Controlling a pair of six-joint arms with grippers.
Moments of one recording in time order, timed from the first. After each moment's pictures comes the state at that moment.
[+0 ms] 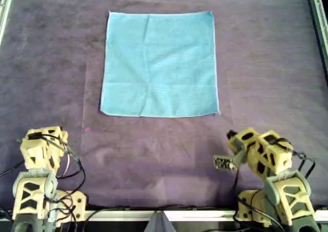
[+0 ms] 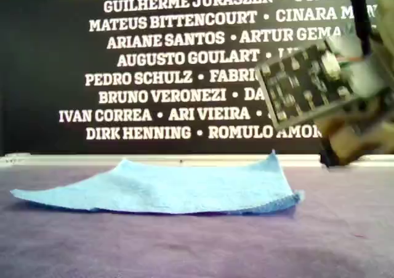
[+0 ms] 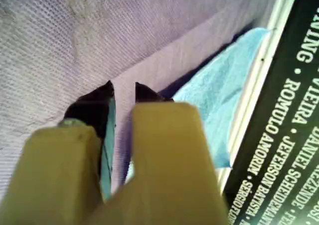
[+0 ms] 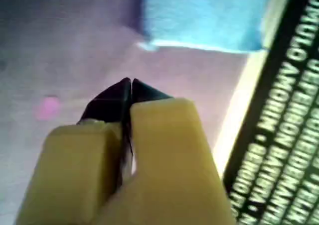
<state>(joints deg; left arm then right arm) 2.2 176.8 175.4 30.9 -2.3 1.4 16.5 177.0 170.8 39.0 -6.9 -1.5</state>
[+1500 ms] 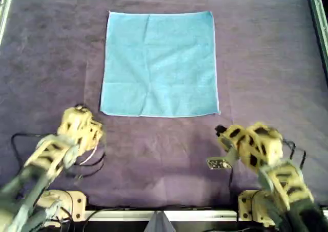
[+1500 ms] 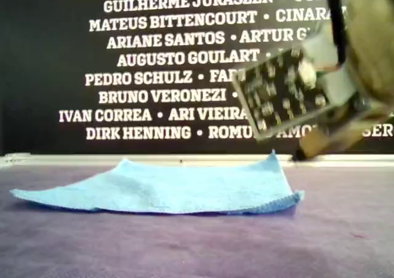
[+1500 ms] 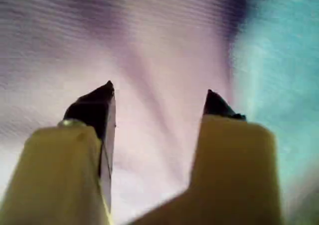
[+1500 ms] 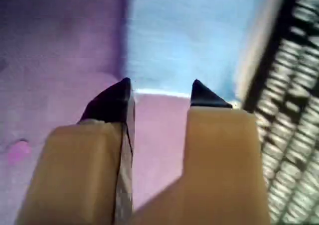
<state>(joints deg) -20.7 117.8 144.5 27.2 2.4 7.1 21.1 141.6 158.9 23.9 -9.4 -9.6</state>
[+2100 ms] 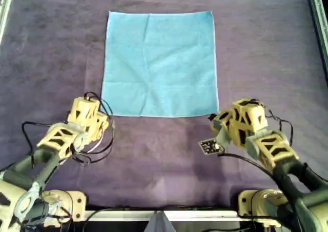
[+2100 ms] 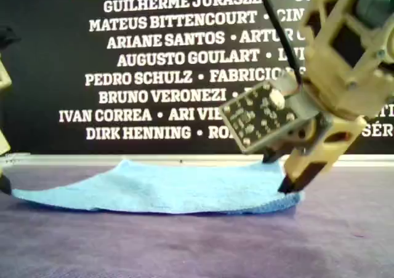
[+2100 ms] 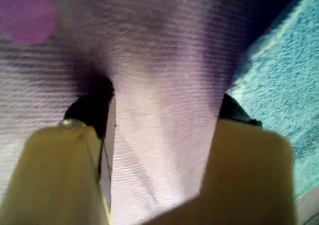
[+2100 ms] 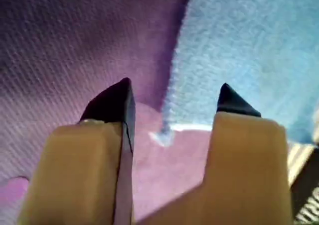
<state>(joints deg) -20.7 102.5 133.8 23.3 1.9 7.6 20.8 106.5 136.7 23.9 -9.4 -10.3</state>
